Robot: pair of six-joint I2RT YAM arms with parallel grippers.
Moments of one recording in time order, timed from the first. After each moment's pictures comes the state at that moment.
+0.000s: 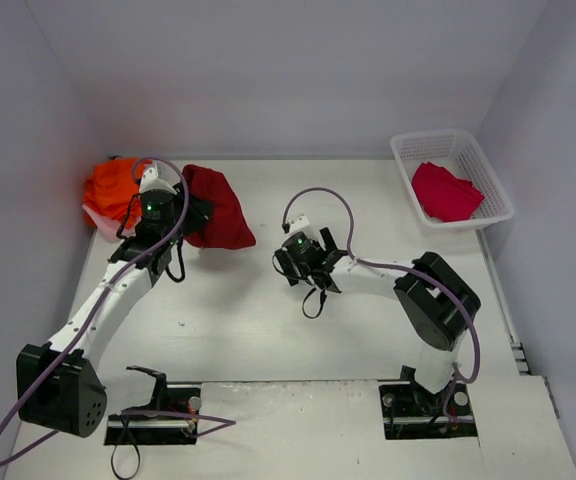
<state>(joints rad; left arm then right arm) -0.24 1.19 0.93 -0.11 -0.04 -0.75 0.80 1.80 1.00 -0.09 0.49 0.17</state>
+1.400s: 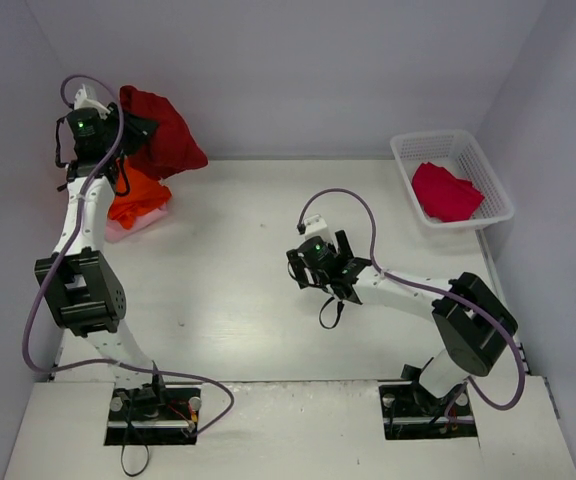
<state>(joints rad) 0.18 1.77 1.67 -0.11 0.35 -0.77 0.81 1.57 0.86 -0.11 0.50 0.21</state>
